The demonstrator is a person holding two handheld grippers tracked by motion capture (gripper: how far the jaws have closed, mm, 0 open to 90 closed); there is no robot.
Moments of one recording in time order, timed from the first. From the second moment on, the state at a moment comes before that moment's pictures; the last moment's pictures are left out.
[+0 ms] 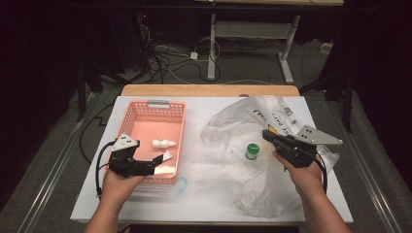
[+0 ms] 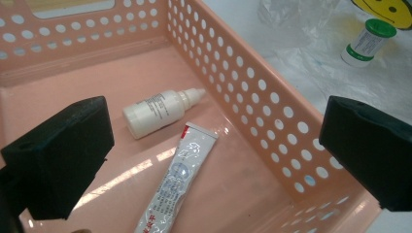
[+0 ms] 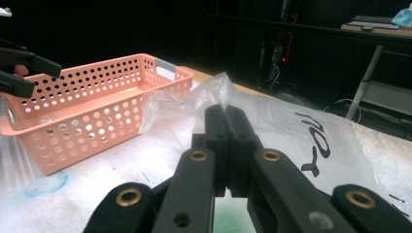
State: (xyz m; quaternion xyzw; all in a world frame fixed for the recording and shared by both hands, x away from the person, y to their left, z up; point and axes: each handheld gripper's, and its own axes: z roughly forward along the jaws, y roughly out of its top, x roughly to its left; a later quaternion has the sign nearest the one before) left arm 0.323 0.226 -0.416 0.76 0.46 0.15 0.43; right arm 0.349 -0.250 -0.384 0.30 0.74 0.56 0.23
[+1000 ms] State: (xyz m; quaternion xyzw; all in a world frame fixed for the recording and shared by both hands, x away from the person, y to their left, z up) left arm 0.403 0.213 -0.420 0.87 0.43 0.04 0.26; right arm 0.348 -0.248 -0.382 0.30 0.74 0.56 0.23
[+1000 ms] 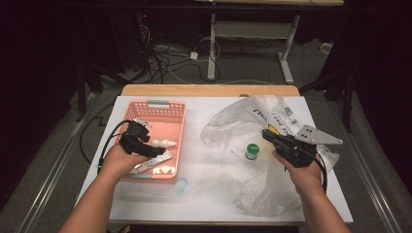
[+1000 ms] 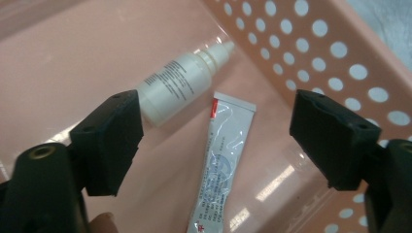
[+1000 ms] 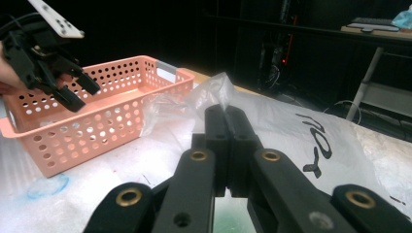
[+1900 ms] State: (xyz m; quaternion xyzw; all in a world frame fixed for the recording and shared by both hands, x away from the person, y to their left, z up) left arm 0.419 0.185 -0.450 0.93 0.36 -0.01 0.09; right arm 0.346 -0.252 -0.377 0.30 0.73 0.57 0.23
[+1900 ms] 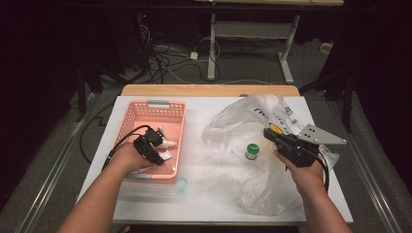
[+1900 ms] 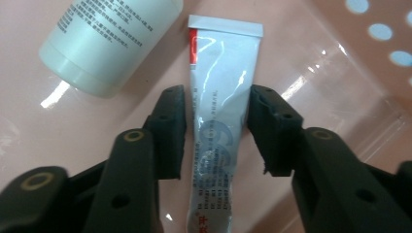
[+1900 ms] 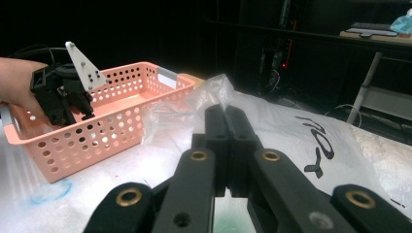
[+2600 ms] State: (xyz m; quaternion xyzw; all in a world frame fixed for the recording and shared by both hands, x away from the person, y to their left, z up) left arm 0.420 0.178 -0.449 0.93 0.36 0.00 0.11; right arm 0.346 -0.251 -0.379 0.30 0.73 0.57 0.23
